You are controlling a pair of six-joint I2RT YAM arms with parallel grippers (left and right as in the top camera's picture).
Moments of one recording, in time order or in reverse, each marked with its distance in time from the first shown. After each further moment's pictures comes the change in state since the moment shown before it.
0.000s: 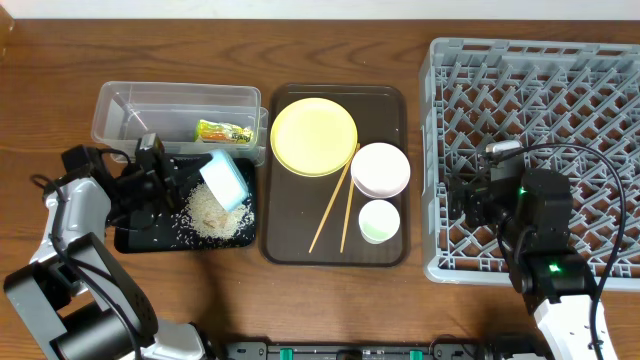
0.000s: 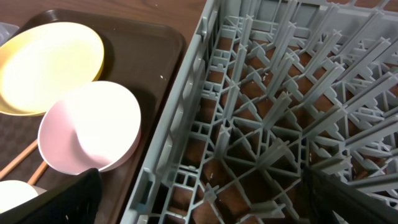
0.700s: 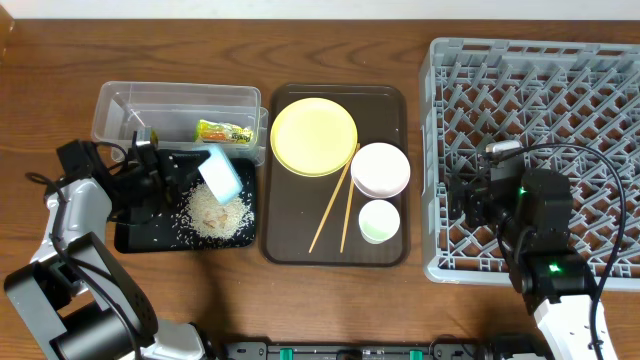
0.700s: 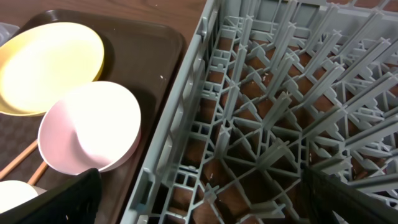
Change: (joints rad) left arm 0.000 0.000 -0.009 0.132 0.010 0.031; right arm 0.000 0.000 0.000 0.000 0.000 0.000
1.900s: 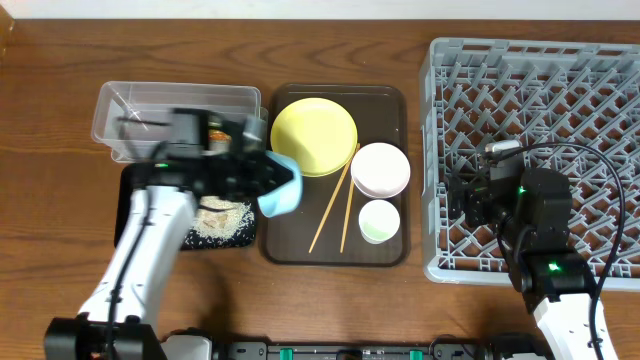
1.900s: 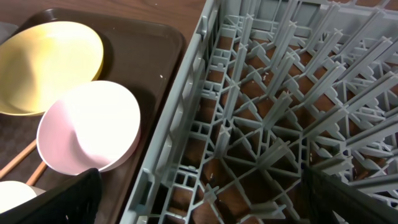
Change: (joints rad) left arm -0.621 -0.256 0.000 0.037 -0.642 0.048; right arm 0.000 0.008 0.000 0.005 0.000 0.000
